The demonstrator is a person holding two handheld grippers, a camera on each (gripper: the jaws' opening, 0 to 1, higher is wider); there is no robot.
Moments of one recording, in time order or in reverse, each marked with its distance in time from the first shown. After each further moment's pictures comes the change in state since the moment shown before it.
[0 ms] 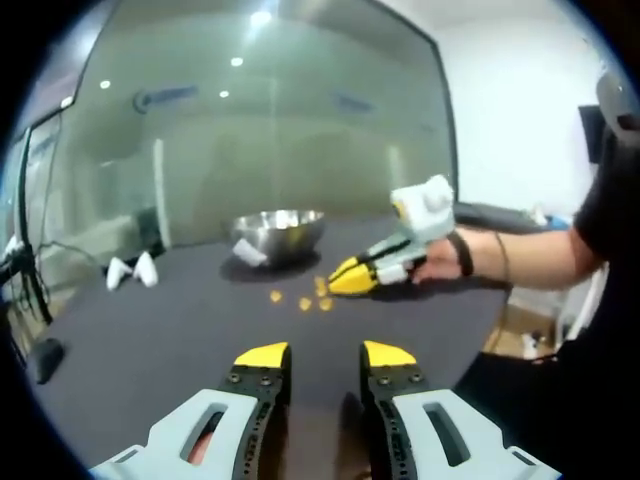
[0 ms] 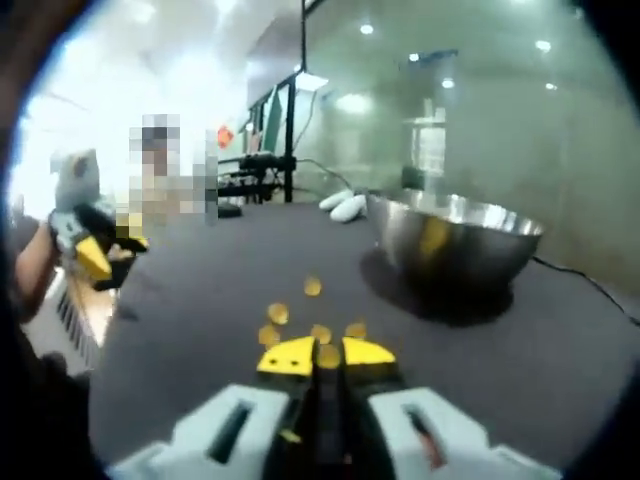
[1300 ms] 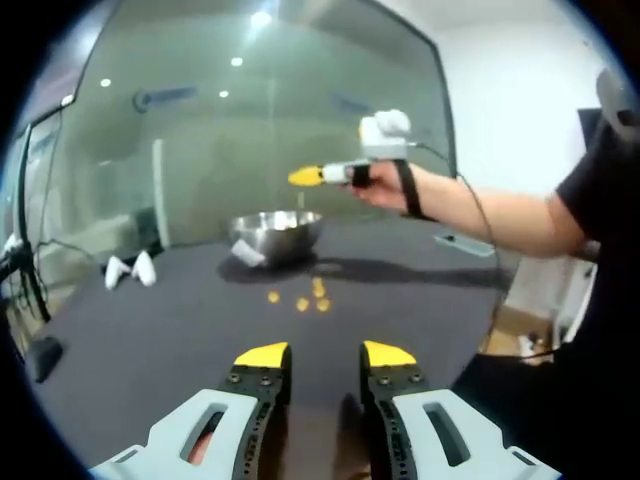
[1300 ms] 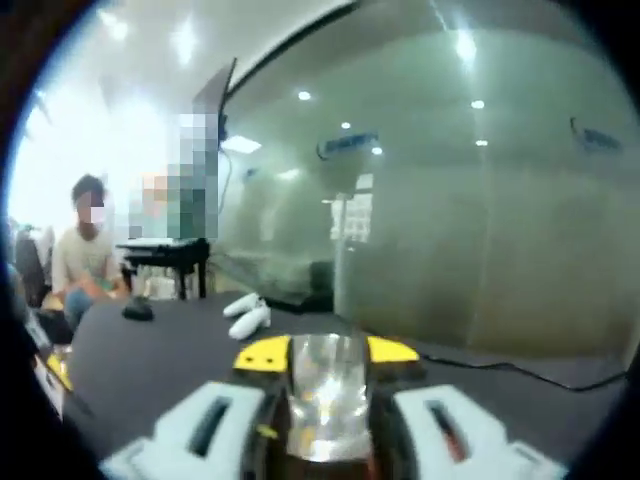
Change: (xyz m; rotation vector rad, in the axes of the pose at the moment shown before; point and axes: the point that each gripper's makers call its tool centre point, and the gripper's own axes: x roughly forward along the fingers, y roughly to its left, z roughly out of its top) left arm -0.001 0.001 0.000 -0.012 -0.004 -0.008; right arm 0.009 -0.131 0.140 0.022 -0.242 -0.347
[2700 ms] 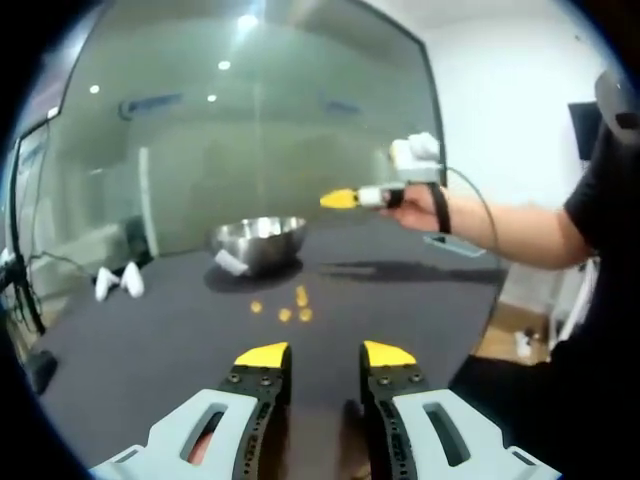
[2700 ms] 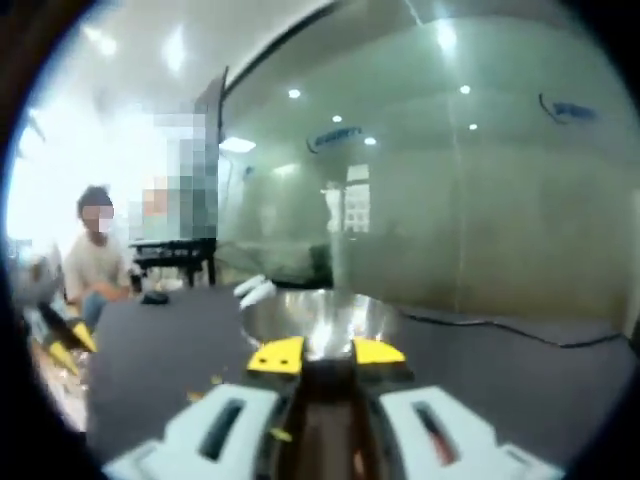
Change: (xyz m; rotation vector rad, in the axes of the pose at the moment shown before) left arm 0.008 -0.020 0.008 0.033 -0.005 -0.037; right arm -0.094 -0.009 -0.055 0.064 0.047 0.053
